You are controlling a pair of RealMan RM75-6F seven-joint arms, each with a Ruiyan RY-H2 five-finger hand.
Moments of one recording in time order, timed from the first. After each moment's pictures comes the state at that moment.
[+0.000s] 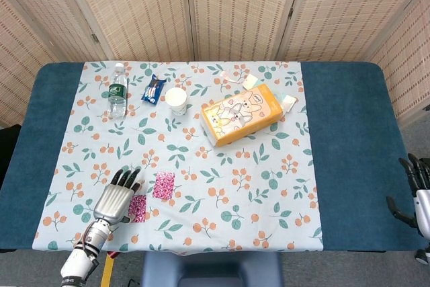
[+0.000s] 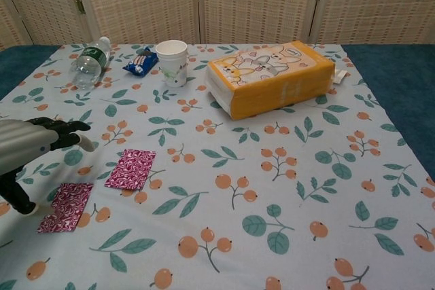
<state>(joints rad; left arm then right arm) -0.57 -1.44 0.13 -1.79 1.04 1.26 0.71 0.00 -1.12 0.07 -1.47 -1.49 1.53 0.20</state>
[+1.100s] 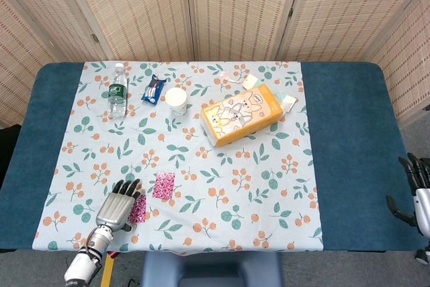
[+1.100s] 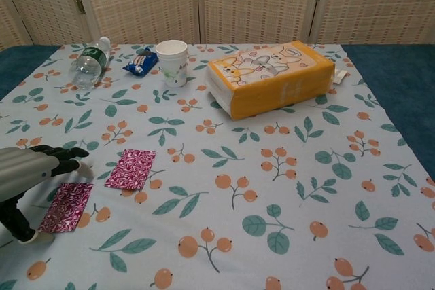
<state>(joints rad) -0.51 -1.48 0.09 -1.77 0.99 1.18 0.73 0.00 -1.12 0.07 -1.46 -1.48 1.51 0.21</state>
